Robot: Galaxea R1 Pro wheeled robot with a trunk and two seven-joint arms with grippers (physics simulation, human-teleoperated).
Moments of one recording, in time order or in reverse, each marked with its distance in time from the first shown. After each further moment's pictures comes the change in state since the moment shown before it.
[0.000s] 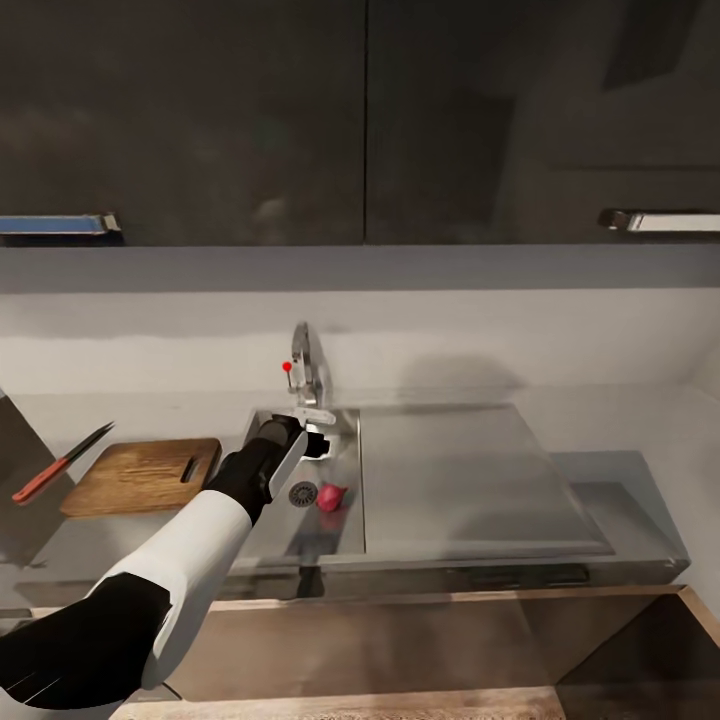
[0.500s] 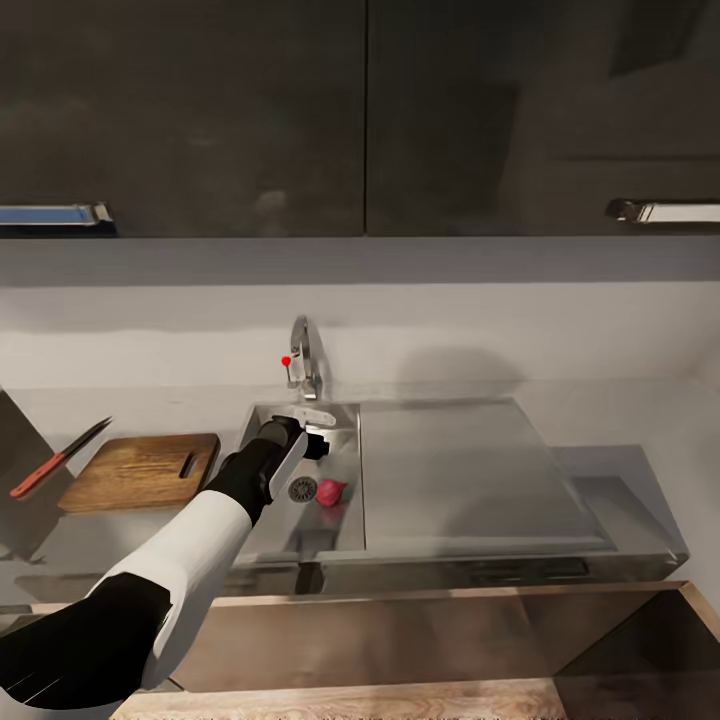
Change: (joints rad) left arm 0.000 0.000 0.000 0.009 0.000 0.000 -0.001; right arm 0.000 -0.001 0.002 0.003 0.000 -0.001 0.001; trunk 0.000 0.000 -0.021
